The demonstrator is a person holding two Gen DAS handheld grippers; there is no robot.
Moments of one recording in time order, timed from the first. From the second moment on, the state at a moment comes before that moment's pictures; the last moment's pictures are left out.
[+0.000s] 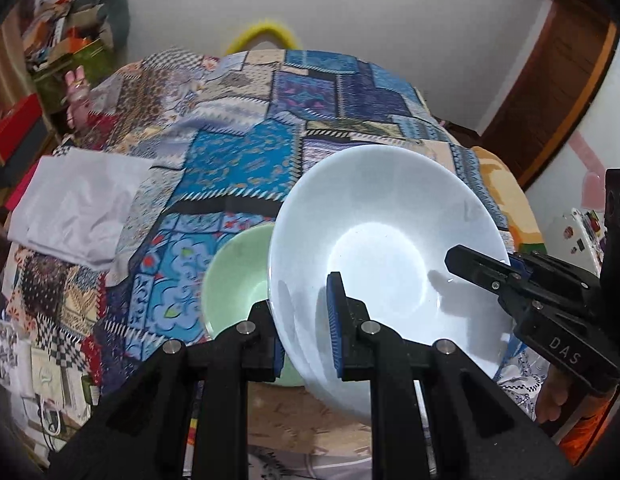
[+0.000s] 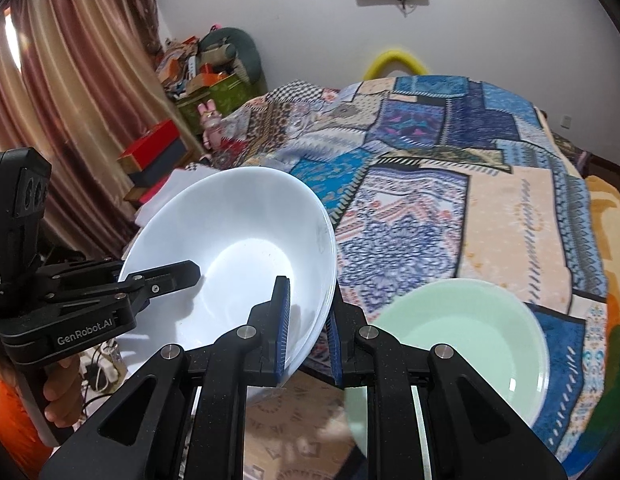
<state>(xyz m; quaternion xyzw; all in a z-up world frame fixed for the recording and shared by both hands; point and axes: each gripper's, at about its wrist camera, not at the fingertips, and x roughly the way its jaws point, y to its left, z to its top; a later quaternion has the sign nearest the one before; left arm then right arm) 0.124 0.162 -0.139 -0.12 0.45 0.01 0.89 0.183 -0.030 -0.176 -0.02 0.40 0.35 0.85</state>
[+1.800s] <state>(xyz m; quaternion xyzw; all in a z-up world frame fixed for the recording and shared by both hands) 0.132 0.204 -0.180 -0.08 0.47 0.08 0.88 0.196 0.008 -0.228 -0.04 0.45 0.36 0.82</state>
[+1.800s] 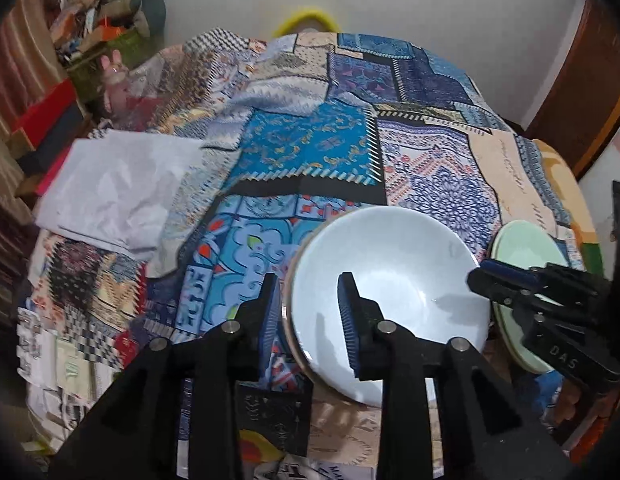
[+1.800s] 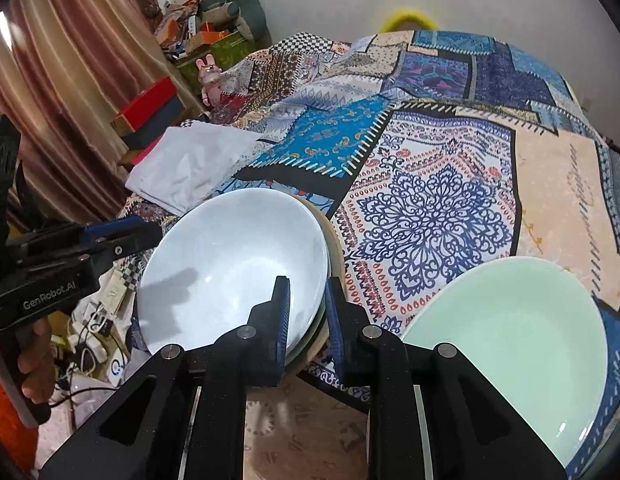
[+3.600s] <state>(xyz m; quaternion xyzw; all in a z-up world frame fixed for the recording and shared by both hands) 0.129 0.195 -0.241 -0.15 0.51 0.06 0.85 0.202 0.022 -0.268 -0.02 0.51 0.35 0.79</state>
